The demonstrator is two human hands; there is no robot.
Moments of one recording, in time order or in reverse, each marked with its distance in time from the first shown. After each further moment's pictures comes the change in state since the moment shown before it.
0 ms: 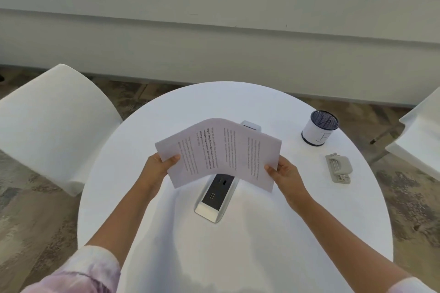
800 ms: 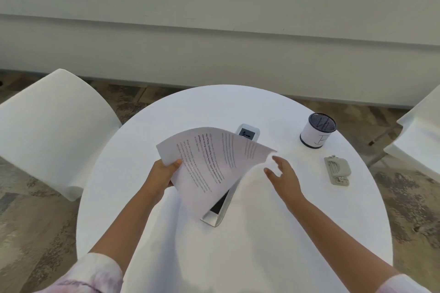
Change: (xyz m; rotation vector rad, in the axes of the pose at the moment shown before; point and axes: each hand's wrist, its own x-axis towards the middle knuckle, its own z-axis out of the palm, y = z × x) left_hand -0.001 -0.002 0.012 0.081 0.033 -0.085; right_hand 0.014 0.016 0.000 -0.344 0.221 0.159
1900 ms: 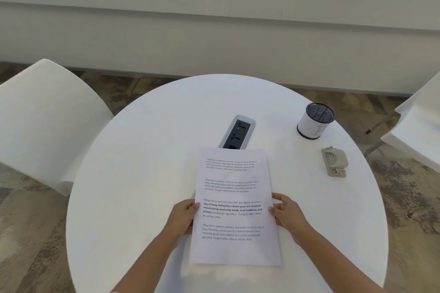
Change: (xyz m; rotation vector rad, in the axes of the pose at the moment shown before) left_hand -0.048 -0.092 0.043 0.180 -0.066 -0.369; right_hand -0.037 0.078 -0.008 0.195 -0.214 0.394
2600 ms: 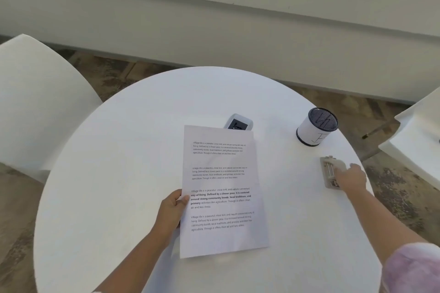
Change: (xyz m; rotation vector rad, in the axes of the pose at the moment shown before) left_hand 0.026 0.012 0.019 -0.205 0.100 0.095; right_hand 0.106 -0.071 -0.156 -0.499 0.704 0.022
